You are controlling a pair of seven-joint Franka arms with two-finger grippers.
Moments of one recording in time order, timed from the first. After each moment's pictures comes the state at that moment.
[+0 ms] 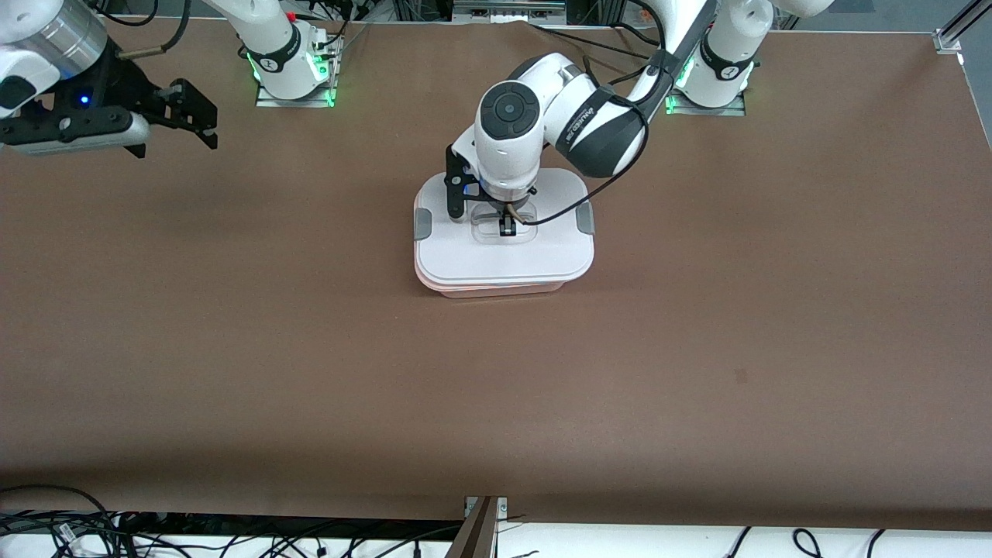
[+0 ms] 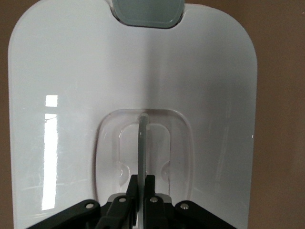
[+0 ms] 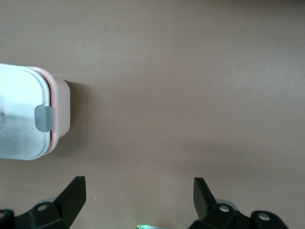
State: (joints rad) left arm -0.79 0.55 0.01 -1.44 -0.10 1.93 0.73; right arm 0.17 -0.05 0.03 -1.58 0.00 1.51 0.09
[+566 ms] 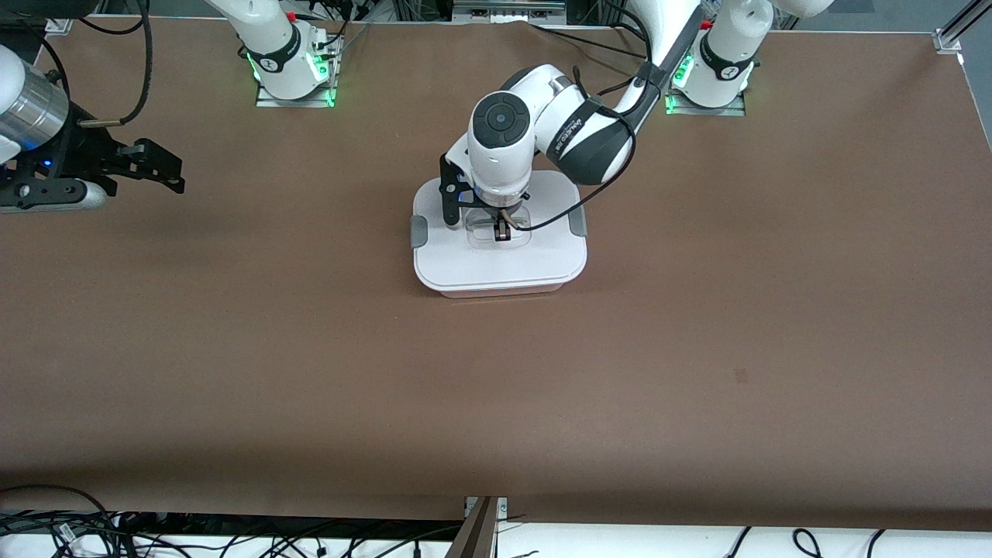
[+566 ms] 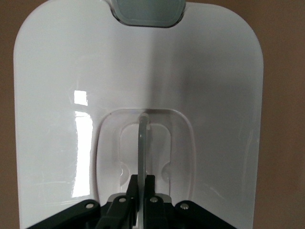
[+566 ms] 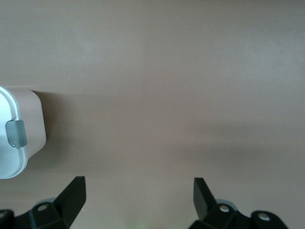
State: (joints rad) left arm -0.80 0.58 0.02 -1.43 -0.10 1.97 0.70; right arm 0.08 0.03 0.01 -1.58 0.00 1.56 0.04
